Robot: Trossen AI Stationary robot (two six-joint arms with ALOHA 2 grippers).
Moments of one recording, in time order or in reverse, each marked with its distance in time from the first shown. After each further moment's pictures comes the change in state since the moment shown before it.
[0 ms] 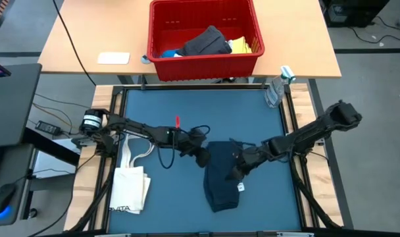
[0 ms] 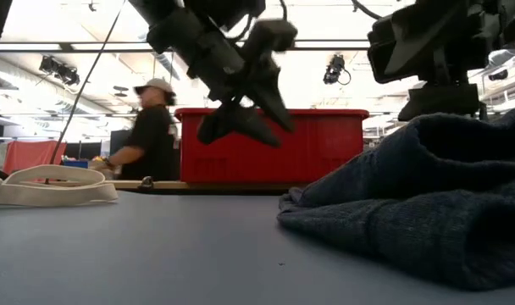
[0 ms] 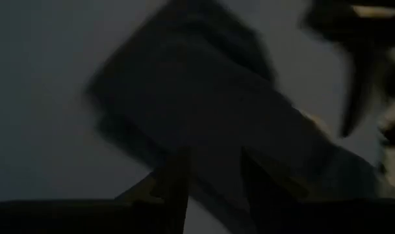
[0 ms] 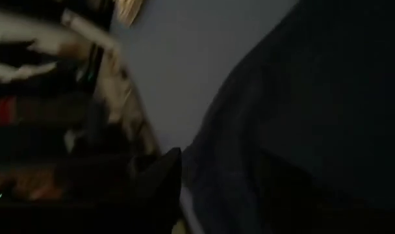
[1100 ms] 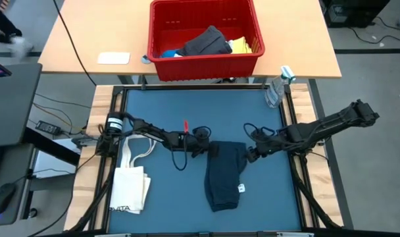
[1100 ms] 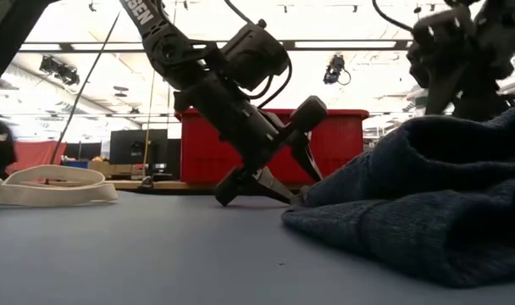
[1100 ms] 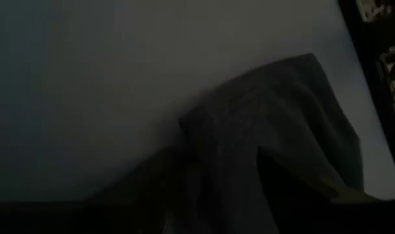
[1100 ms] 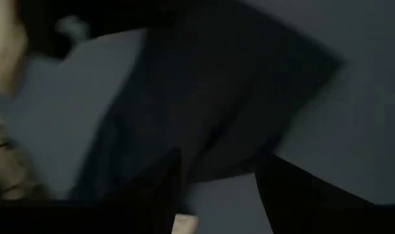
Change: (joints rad) left arm 0.018 0.315 -0.003 0.320 -0.166 -0.349; right arm -0.075 -0.340 0.000 -0.694 0.244 0.062
